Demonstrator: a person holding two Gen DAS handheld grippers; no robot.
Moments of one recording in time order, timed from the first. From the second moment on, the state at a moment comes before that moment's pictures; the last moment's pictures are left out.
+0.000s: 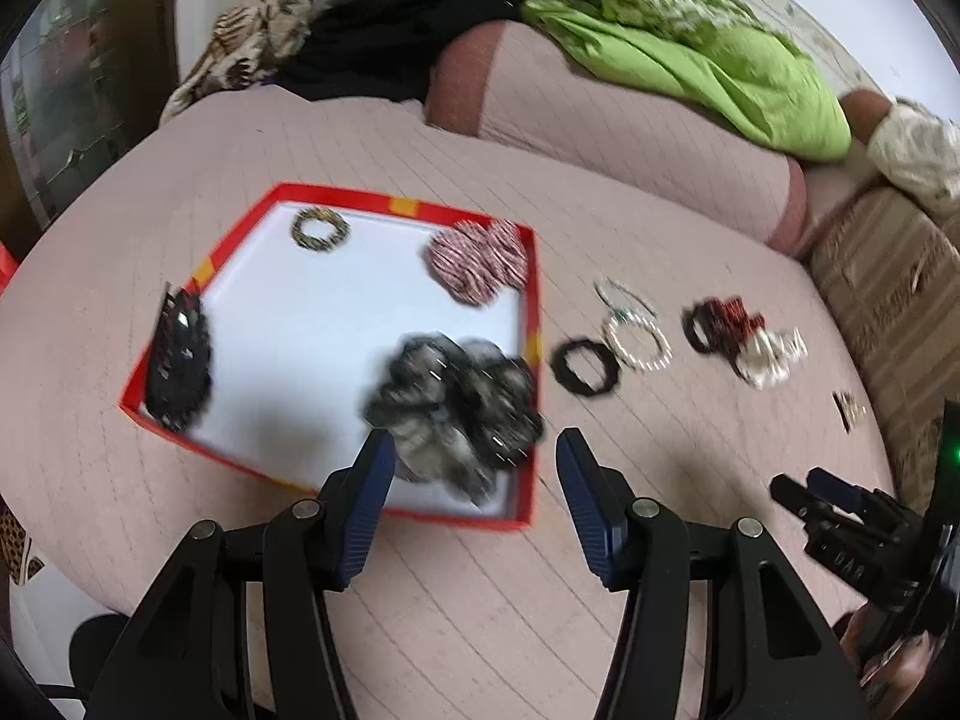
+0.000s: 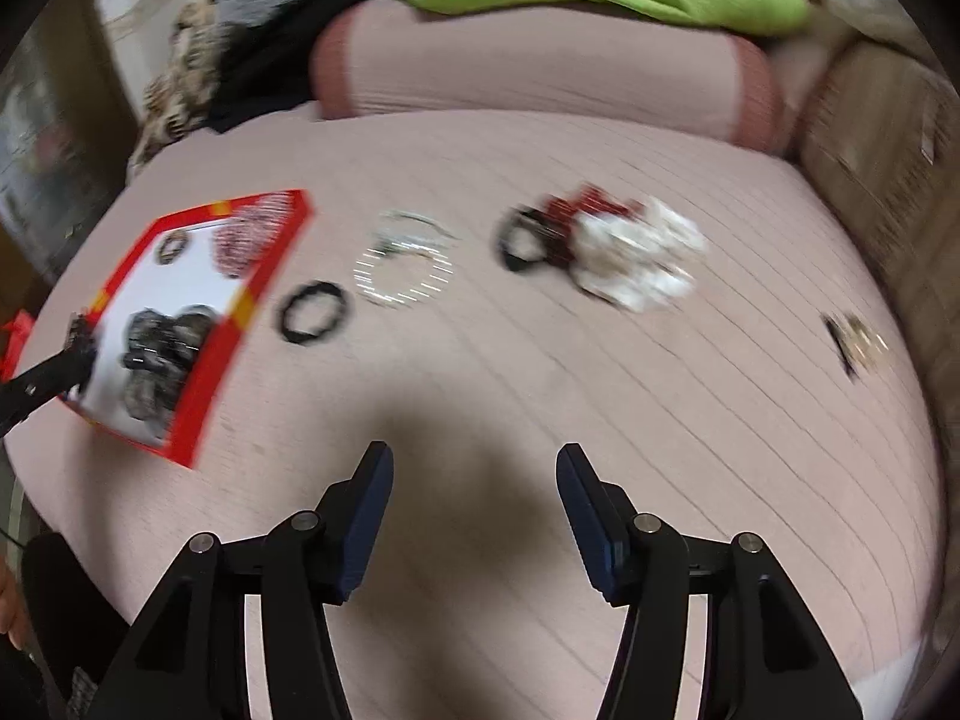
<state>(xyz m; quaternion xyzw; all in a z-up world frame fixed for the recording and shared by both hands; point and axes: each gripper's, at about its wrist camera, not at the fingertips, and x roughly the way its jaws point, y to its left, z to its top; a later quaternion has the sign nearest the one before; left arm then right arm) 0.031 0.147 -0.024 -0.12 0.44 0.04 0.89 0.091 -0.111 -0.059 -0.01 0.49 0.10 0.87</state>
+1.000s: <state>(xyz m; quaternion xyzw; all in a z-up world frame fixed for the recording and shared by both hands) 0.136 0.060 -0.076 -0.05 0.49 -0.04 0.87 0.118 -0.208 -0.093 0.08 0.49 0.05 0.87</state>
